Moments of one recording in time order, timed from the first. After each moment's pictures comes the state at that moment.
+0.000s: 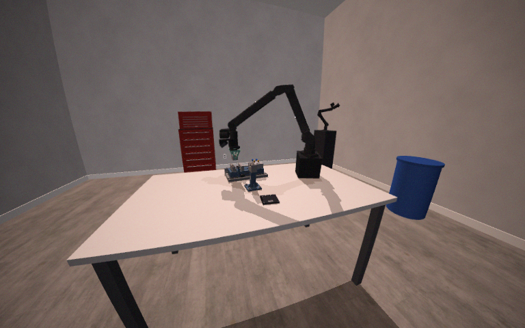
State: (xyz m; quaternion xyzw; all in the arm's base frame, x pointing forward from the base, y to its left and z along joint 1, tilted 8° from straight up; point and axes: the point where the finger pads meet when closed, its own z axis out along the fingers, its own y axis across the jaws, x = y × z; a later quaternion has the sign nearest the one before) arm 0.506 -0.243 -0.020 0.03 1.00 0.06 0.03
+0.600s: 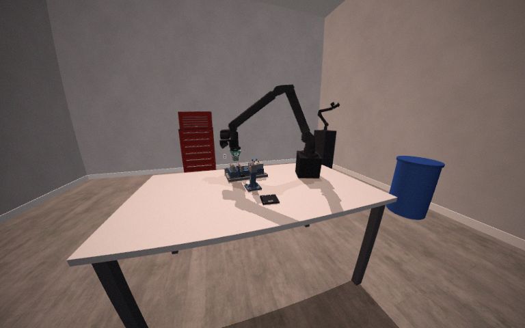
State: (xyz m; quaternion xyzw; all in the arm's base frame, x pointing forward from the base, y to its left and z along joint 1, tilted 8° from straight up) arm 0.502 -0.240 -0.026 0.03 1.00 0.07 0.03
